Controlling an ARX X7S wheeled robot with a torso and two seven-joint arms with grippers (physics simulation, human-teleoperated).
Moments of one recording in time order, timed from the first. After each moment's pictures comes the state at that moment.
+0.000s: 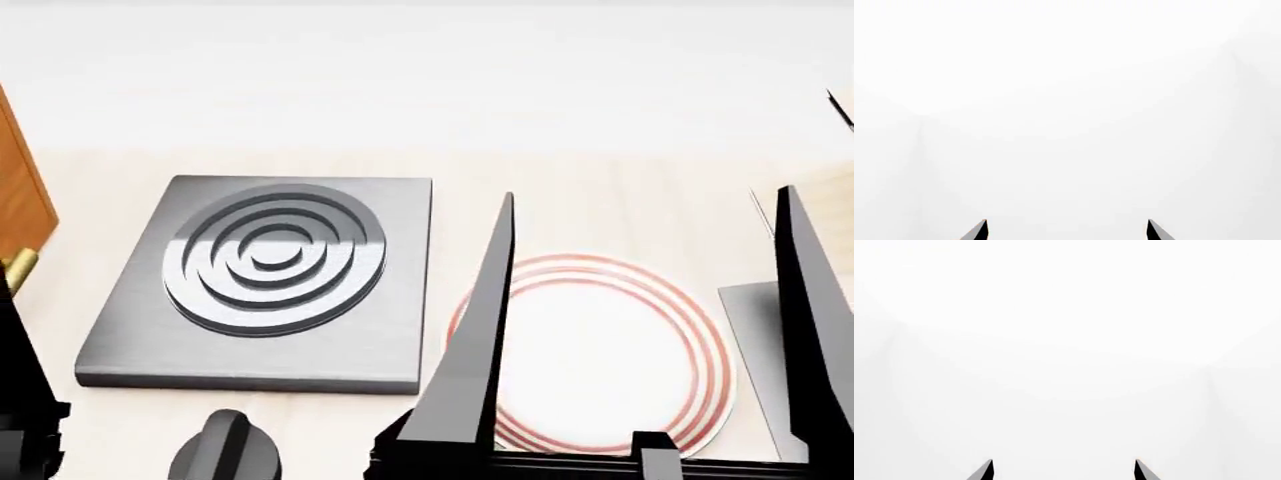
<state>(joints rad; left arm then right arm) -0.78 -1.05 0.98 0.98 -0.49 -0.24 -1.18 0.15 0.02 -0.17 -1.05 -0.25 0.40 0.03</state>
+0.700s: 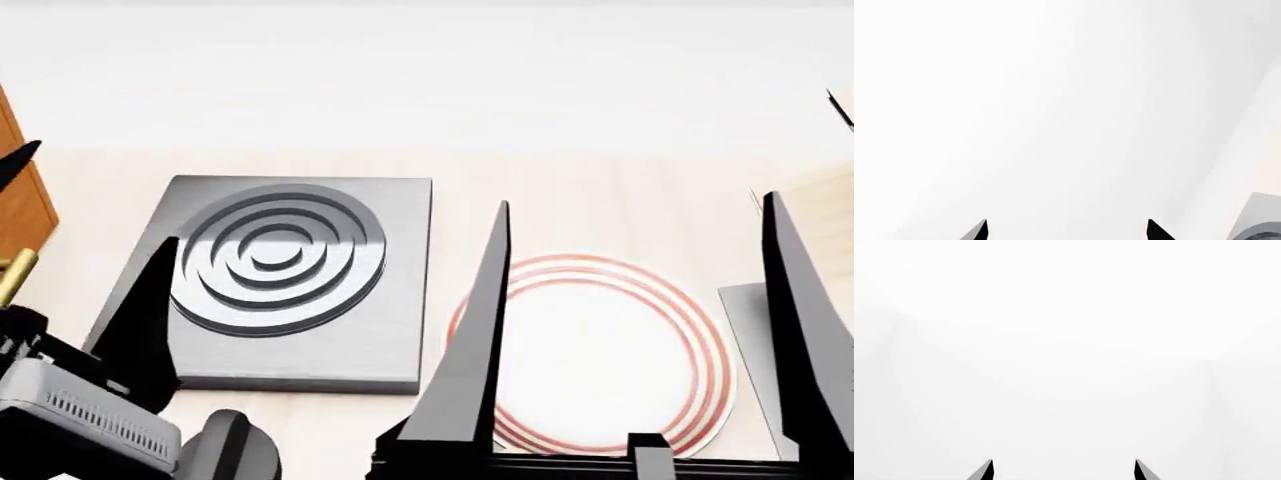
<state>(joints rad) -1.01 -0.97 1.27 0.46 -0.10 -0.39 -0.64 0.15 0.02 -0.17 -1.05 -0.25 0.42 0.02</state>
